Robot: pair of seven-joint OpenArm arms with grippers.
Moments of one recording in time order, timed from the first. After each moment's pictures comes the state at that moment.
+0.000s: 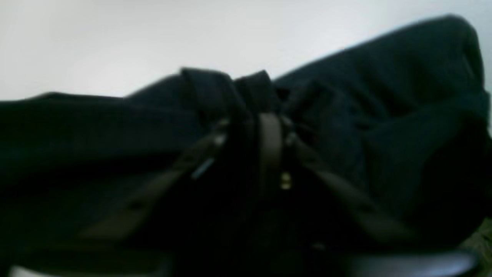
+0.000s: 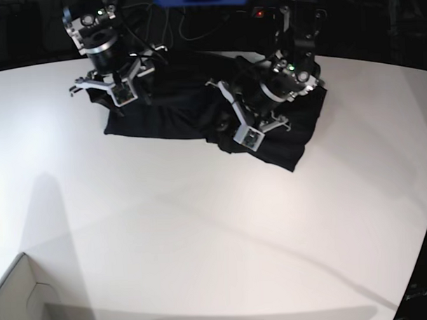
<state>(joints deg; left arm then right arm) 12.8 3.6 3.9 94.2 -2.8 -31.6 32.0 -34.3 -8.2 11.7 114.0 -21.3 27.0 -15.3</state>
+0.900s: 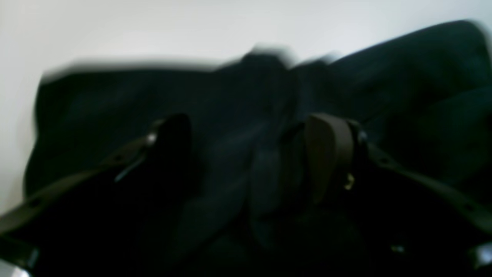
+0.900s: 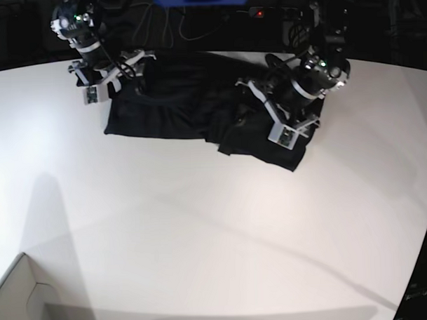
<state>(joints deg) 14.5 -3.8 -1.8 96.3 -9.5 -31.5 31.5 -31.5 -9.1 20.2 106.6 7.7 26.8 -31.7</state>
